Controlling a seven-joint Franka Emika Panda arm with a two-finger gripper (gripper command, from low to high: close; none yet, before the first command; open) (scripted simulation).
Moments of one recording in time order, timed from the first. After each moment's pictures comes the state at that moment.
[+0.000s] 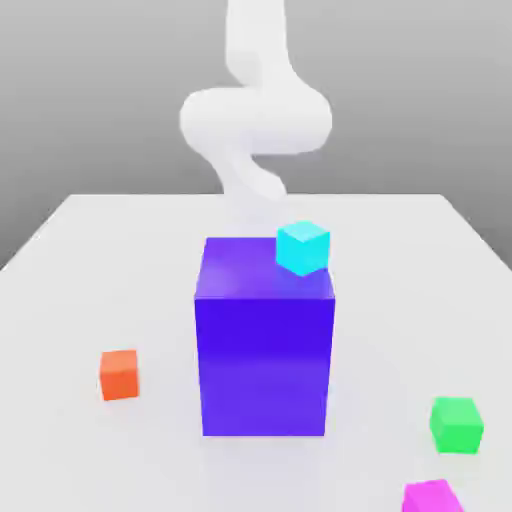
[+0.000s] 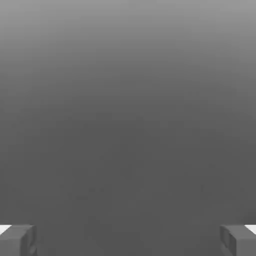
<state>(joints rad) -0.01 -0.71 0.03 -2.29 -0.01 2.32 0.82</state>
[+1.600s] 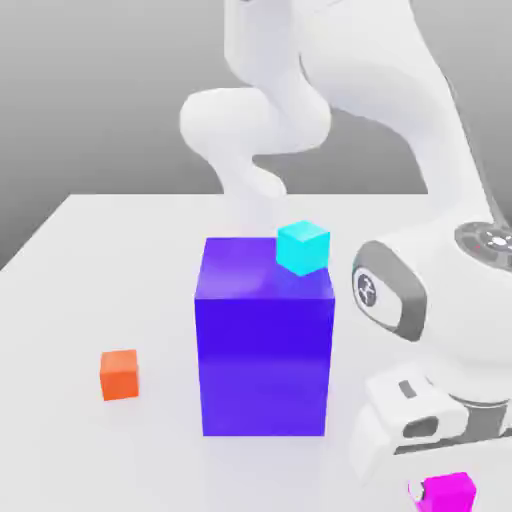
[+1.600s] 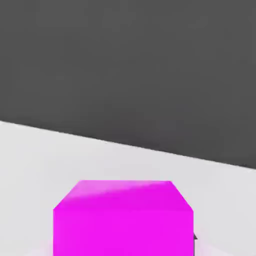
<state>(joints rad) 0.14 0.36 0.26 -2.28 -0.16 2.62 1.14</state>
